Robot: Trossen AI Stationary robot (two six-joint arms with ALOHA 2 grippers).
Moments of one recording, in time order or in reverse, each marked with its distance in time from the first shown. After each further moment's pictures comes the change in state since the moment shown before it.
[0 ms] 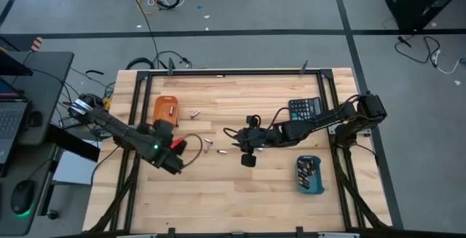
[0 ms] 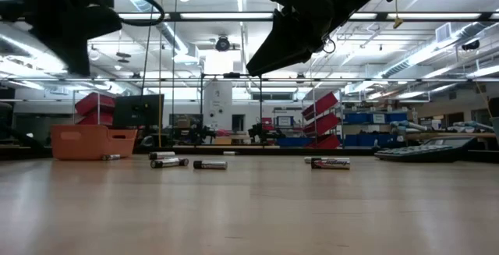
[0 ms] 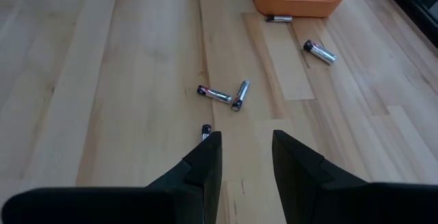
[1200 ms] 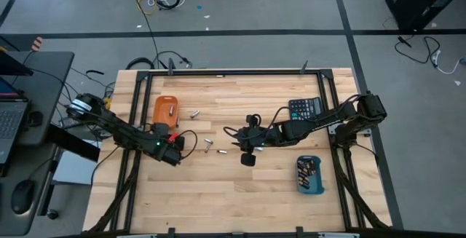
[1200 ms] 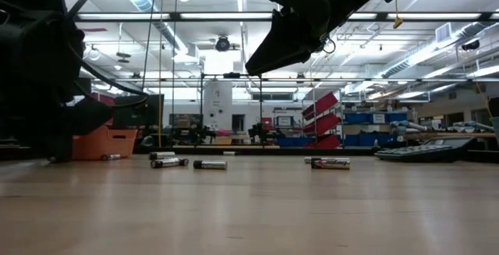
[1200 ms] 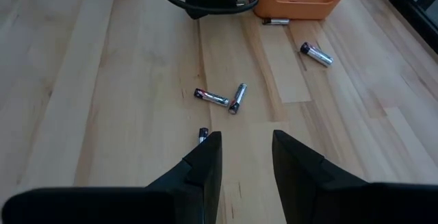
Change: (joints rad) left arm 0.105 0.000 -0.550 0.701 0.117 -0.152; right arm -0.005 0.000 0.000 0.009 0.000 0.000
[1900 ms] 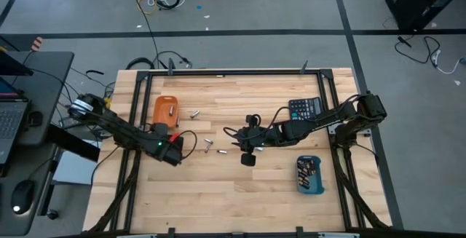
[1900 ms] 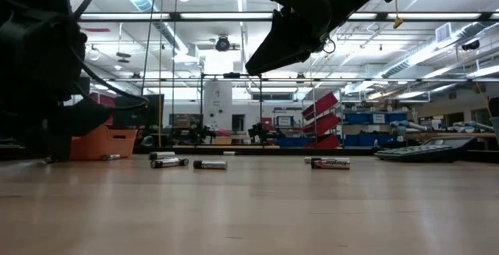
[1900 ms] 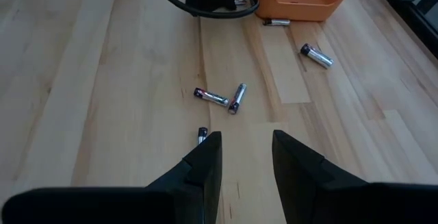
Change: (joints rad) left arm 0.000 0.001 0.039 -0.080 0.025 -0.003; right arm 0.000 0.000 0.000 0.000 0.000 -0.019
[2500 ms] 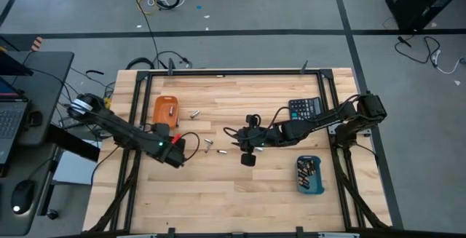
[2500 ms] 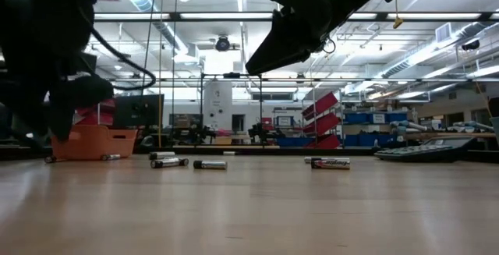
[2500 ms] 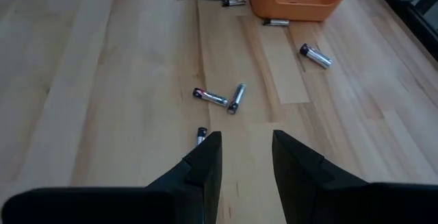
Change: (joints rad) left arm -0.020 -0.013 0.171 -0.201 0.065 0.002; right arm 0.000 0.000 0.000 0.000 0.003 -0.001
